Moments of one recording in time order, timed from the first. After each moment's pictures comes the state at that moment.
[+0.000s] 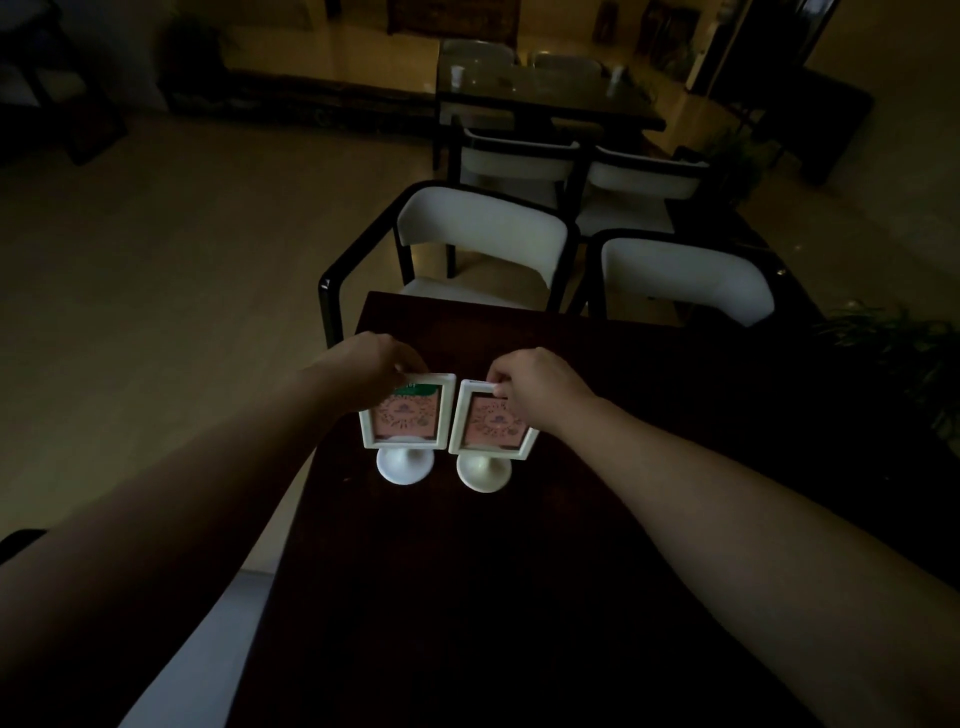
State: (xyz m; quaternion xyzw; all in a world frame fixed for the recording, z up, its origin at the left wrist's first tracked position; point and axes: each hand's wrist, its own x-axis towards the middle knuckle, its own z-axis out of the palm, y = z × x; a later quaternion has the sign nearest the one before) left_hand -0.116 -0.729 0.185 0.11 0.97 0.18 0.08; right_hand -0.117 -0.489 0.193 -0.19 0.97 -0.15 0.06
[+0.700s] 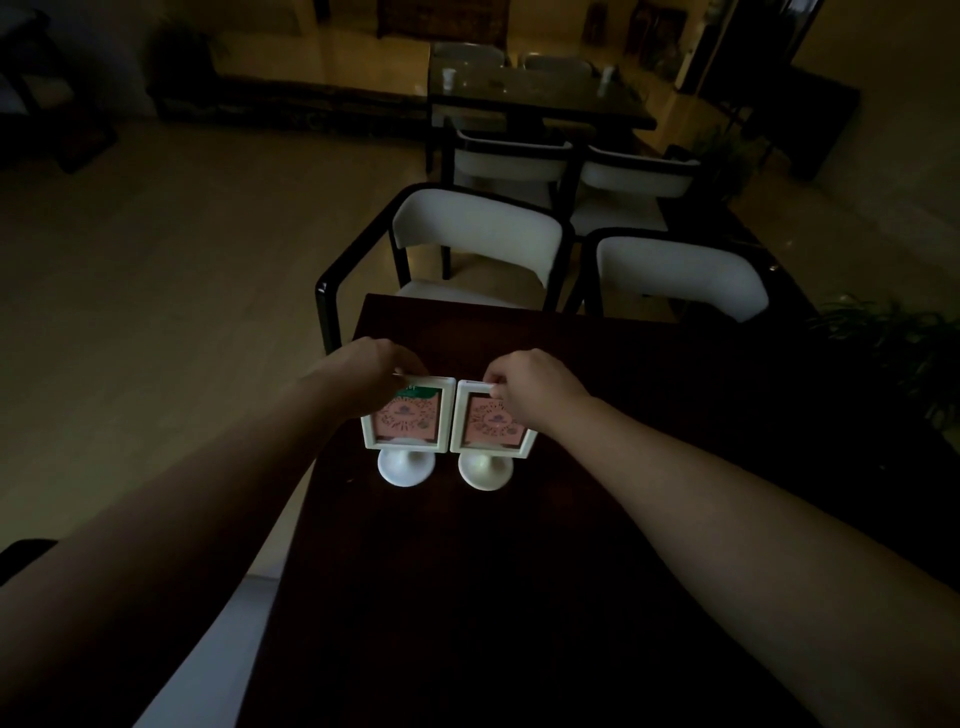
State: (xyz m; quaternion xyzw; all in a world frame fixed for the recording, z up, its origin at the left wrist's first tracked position) left_hand -0.104 -0.728 0.191 0.10 0.97 0.18 0.09; right_hand -0.109 -0.498 0.197 -0.16 0.97 -0.14 0.06
